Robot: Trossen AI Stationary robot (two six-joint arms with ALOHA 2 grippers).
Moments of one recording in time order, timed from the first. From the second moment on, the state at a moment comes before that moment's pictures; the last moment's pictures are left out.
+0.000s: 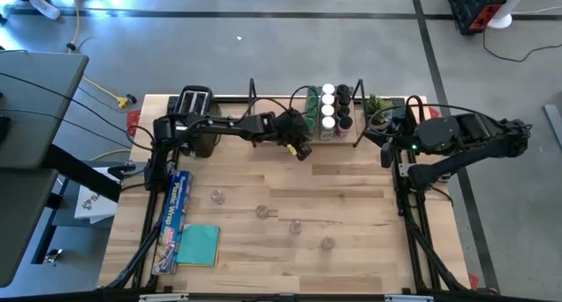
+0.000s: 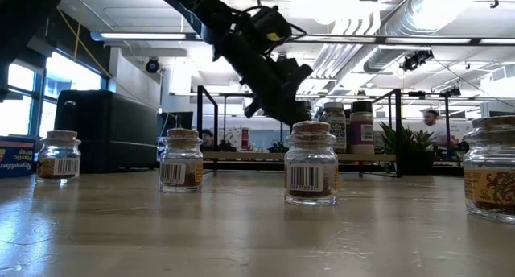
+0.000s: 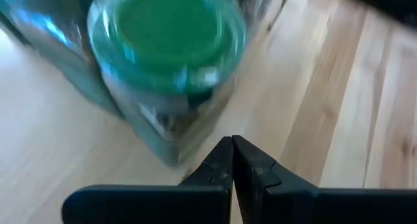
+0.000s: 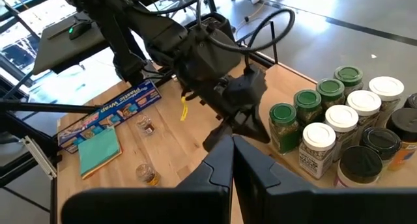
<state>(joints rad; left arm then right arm) 0.26 2.02 1.47 -0.21 -0.07 -0.26 0.23 0.87 1.26 -0.92 0.55 0.63</state>
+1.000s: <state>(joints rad) 0.24 1.98 1.47 -0.10 0.01 -0.39 0.23 0.87 1.26 -0.92 0.55 0.63</state>
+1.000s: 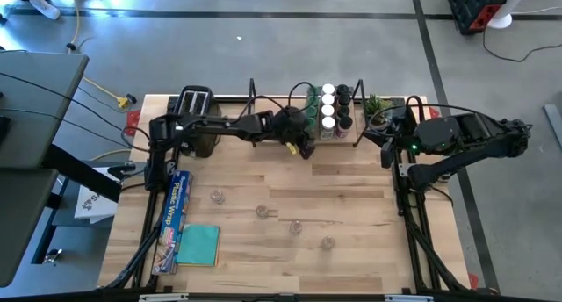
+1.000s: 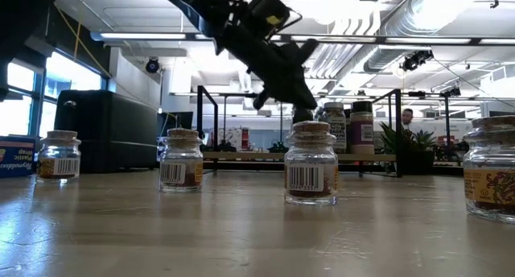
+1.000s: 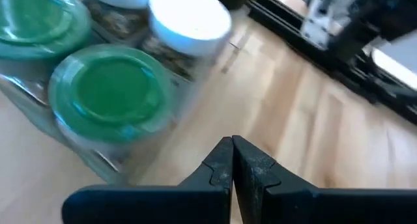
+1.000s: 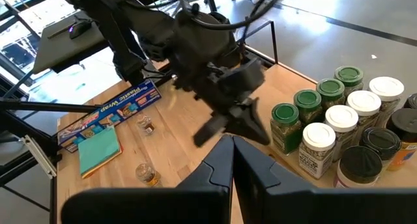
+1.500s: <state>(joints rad) 0.29 1.93 1.46 -0.48 -0.22 -0.58 0.23 0.87 1.26 -0.93 0.55 0.63</state>
